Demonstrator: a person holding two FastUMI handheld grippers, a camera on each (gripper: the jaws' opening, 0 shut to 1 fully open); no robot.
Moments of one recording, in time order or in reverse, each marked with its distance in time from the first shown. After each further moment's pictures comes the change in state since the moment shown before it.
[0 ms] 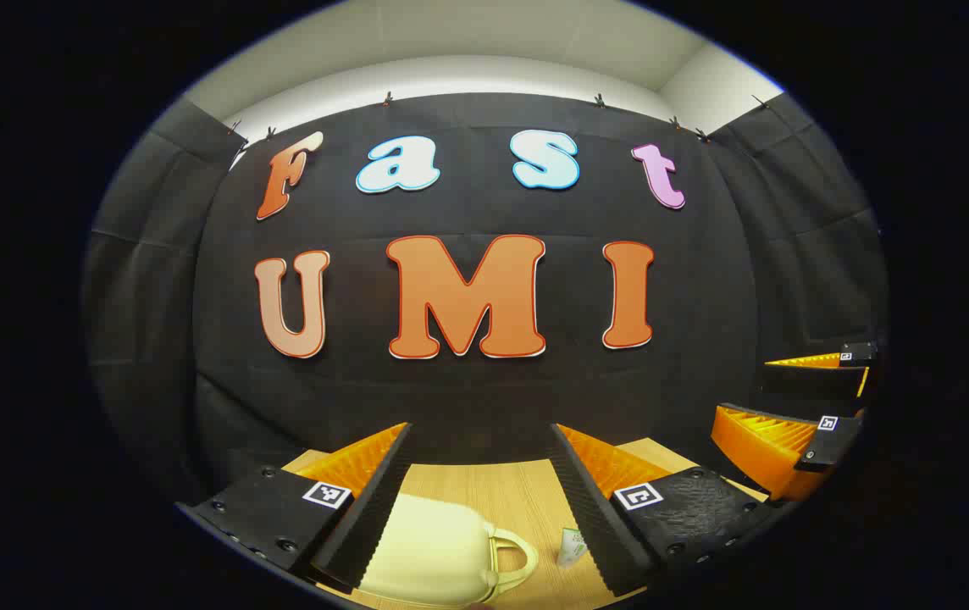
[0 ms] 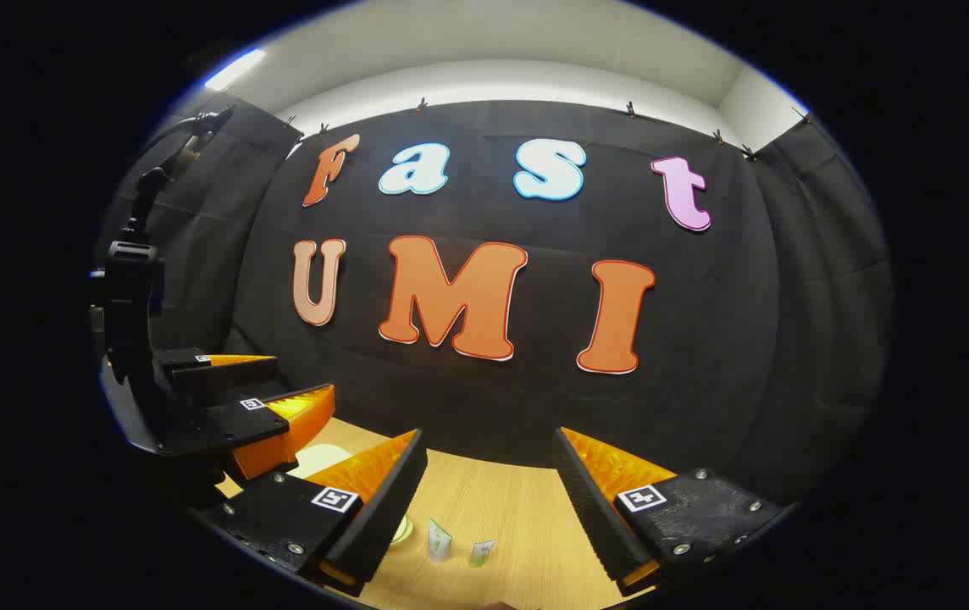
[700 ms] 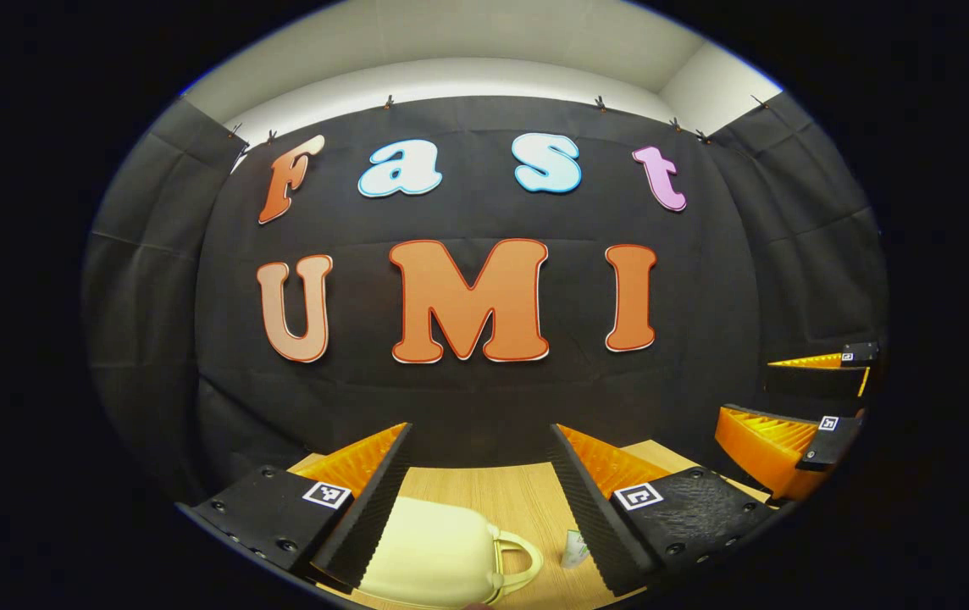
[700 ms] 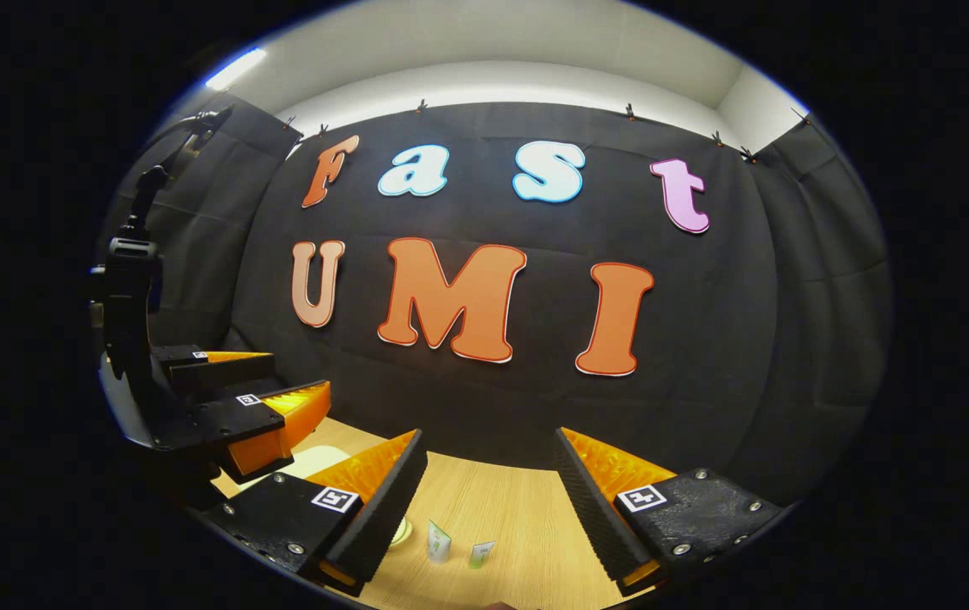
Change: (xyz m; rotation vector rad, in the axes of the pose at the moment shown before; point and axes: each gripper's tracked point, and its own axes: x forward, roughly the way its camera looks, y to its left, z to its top) left arm 0.001 0.005 0.001 0.008 -0.010 0.008; right arm 0.003 0.001 -0.001 0.002 -0.003 -0.002
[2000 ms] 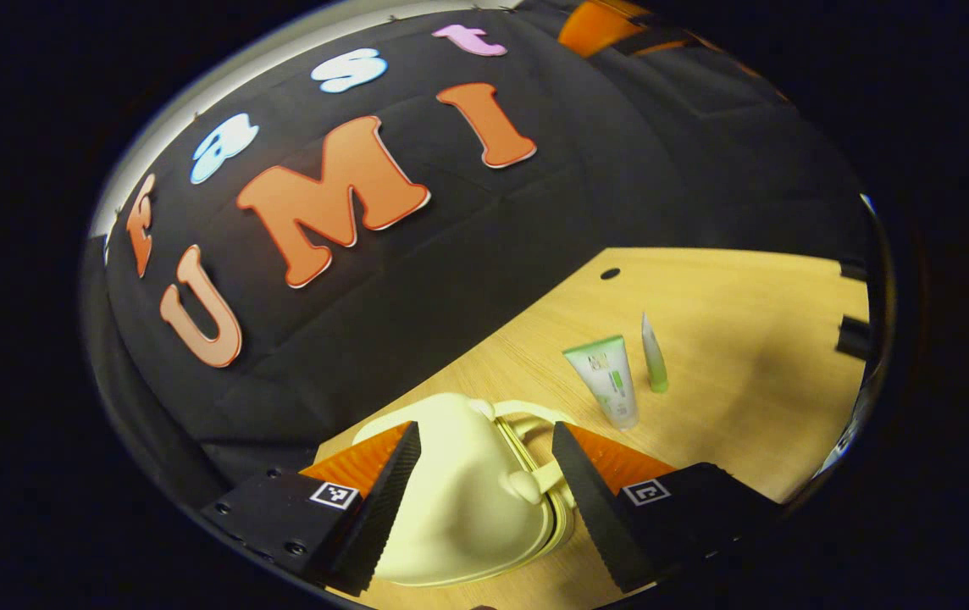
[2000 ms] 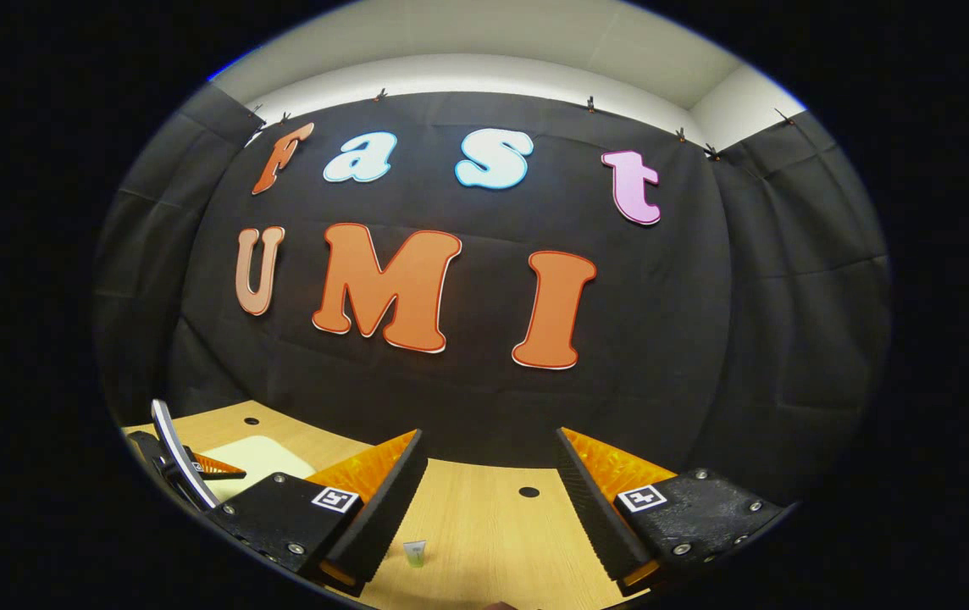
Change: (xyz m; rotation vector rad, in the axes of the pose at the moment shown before) left arm 0.002 -0.043 -0.239 0.598 0.355 -0.245; right arm 0.016 -0.085 -0.018 -0.021 0.029 -0.171
